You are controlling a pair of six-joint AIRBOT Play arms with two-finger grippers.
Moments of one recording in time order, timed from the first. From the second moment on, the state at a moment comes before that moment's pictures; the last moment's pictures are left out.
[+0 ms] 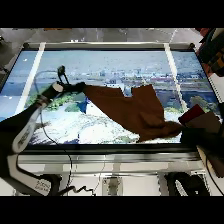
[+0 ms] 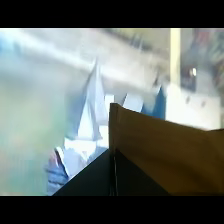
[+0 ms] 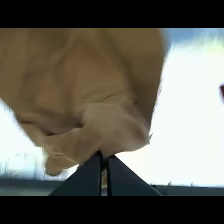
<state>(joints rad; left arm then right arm) -0.09 -1.65 1.32 0.88 -0.44 -1.32 0.14 -0.28 0.77 -1.57 1.20 1.75</state>
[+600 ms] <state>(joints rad) 0.19 -0.78 1.33 1.33 -0.49 -1.31 0.14 -0.35 1.00 -1.90 0.85 1.75</state>
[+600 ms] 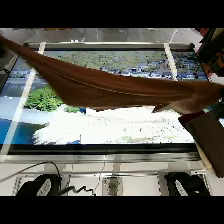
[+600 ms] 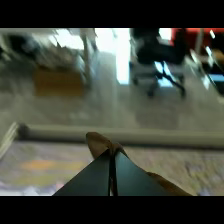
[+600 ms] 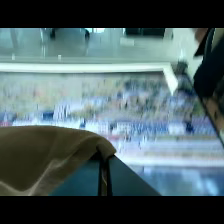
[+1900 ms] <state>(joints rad) 0.13 -1.18 1.10 1.03 -0.46 -1.23 0.14 -0.93 0.85 -1.55 0.75 1.75</state>
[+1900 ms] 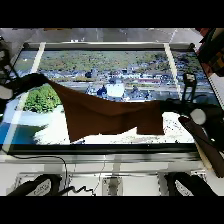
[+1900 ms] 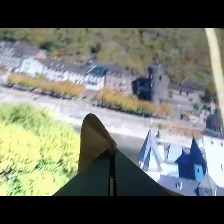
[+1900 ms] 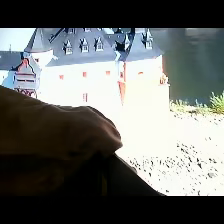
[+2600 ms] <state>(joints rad) 0.37 -1.26 1.06 1.13 -1.10 -1.21 0.14 -1.06 0.83 -1.55 0.55 1.75</state>
